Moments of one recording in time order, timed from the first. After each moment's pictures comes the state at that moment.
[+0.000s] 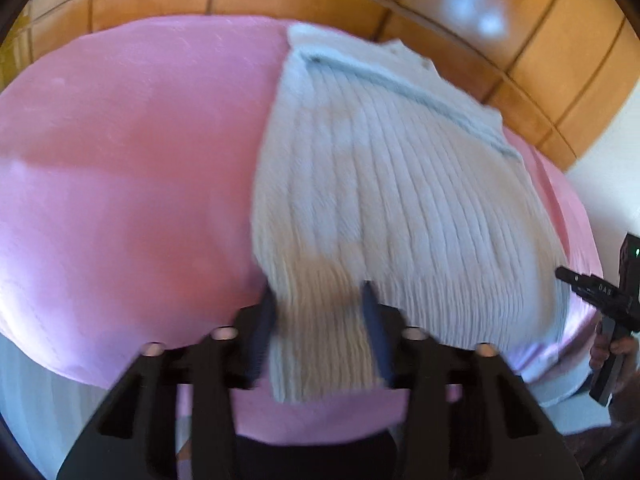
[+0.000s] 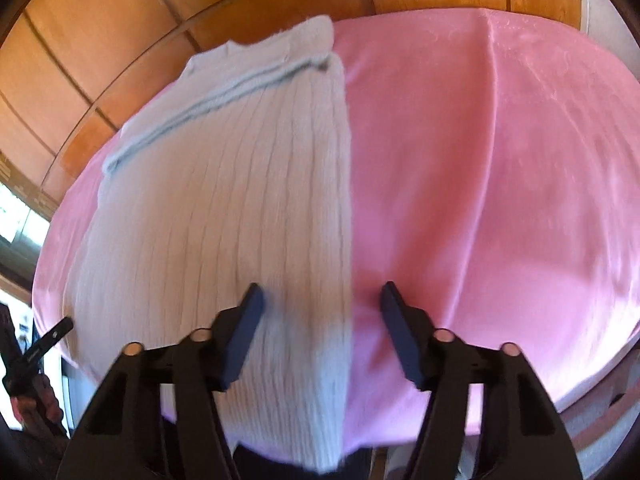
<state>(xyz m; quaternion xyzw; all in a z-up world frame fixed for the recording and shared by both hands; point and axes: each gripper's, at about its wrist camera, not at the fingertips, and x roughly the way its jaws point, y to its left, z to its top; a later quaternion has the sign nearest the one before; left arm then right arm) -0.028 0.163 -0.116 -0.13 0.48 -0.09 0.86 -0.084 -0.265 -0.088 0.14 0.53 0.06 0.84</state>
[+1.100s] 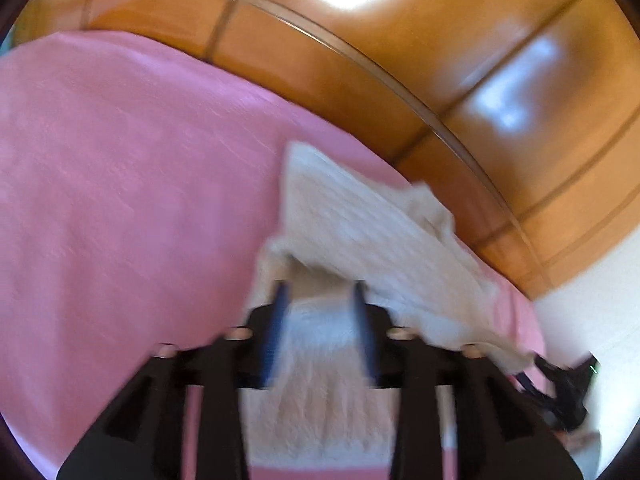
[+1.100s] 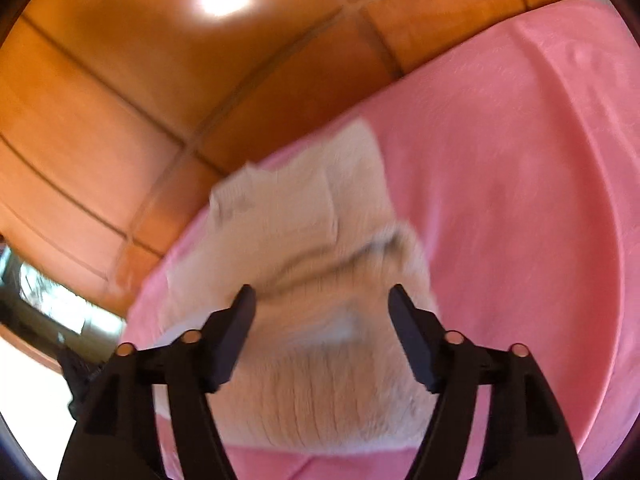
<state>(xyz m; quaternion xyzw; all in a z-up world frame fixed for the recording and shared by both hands) 0.169 0.225 -0.076 -0.29 0.40 -0.05 0.87 0.076 -0.311 -0.046 0.34 0.40 0.08 0.85</state>
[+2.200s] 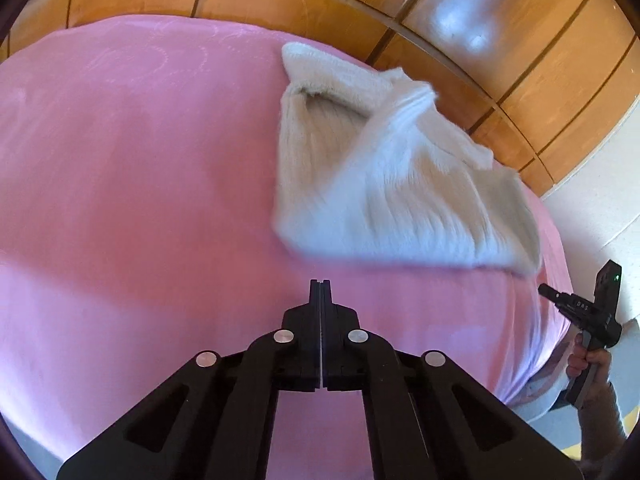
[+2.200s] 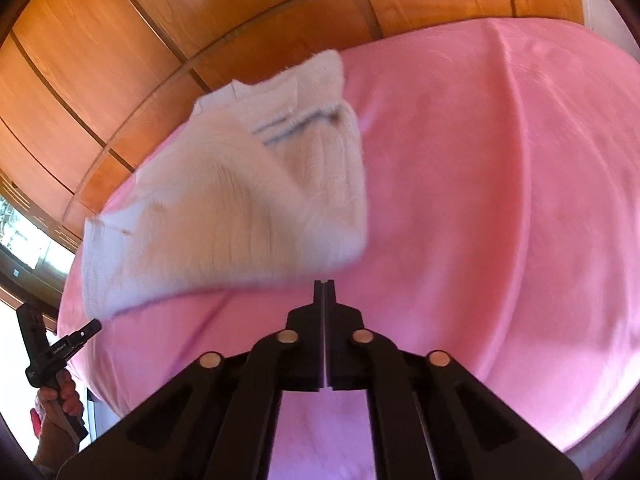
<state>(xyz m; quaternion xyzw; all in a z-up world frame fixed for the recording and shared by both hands) 0.032 0.204 -0.129 -0.18 0.46 -0.13 0.86 -0.037 -0.290 -0.071 0.19 0.48 0.06 0.85</state>
